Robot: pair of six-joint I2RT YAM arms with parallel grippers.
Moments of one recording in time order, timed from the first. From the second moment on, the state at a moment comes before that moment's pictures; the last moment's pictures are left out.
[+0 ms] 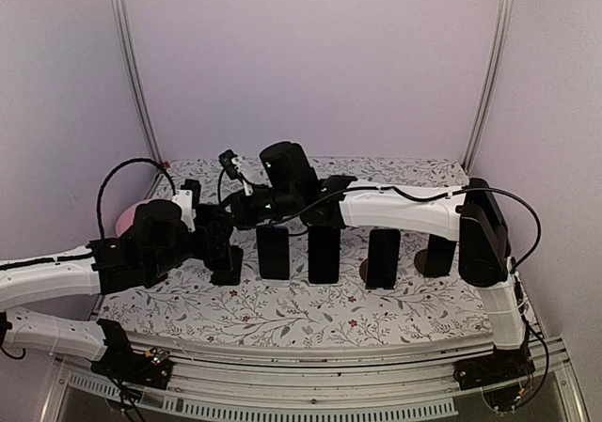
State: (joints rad) left arm -0.84 0.99 0.57 -0.04 -0.45 -0.44; right arm 1.05 2.21 1.92 -0.06 -0.33 0.35
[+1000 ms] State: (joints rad) left arm -0.80 1.00 0.44 0.10 -0.46 -0.42; right arm 1.05 2.02 1.74 0.07 -0.24 0.38
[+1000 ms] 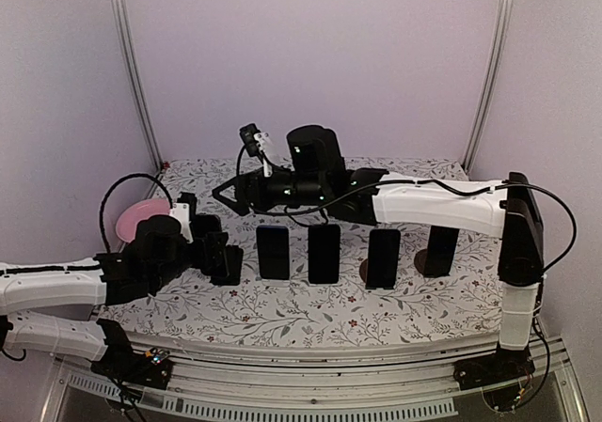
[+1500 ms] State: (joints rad) left arm -0.90 1.09 0.36 0.33 -0.67 -0.42; right arm 1.03 1.62 1.39 0.17 -0.03 0.41
